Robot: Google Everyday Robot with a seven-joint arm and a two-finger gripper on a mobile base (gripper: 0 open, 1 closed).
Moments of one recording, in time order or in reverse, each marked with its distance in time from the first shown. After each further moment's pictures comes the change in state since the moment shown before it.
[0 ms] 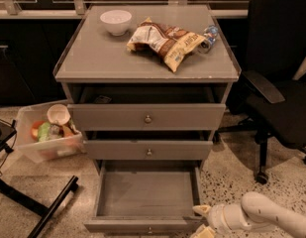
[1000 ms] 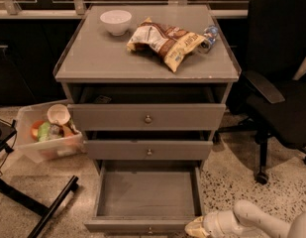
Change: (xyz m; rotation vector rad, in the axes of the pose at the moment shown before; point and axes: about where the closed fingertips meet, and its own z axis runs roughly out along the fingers) arm 0.081 -0.049 0.077 -0.072 -0.058 0.125
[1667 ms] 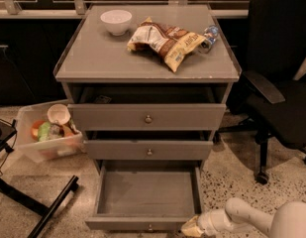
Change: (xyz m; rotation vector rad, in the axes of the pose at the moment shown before) arm 0.015 -0.020 0.029 0.015 0.070 0.017
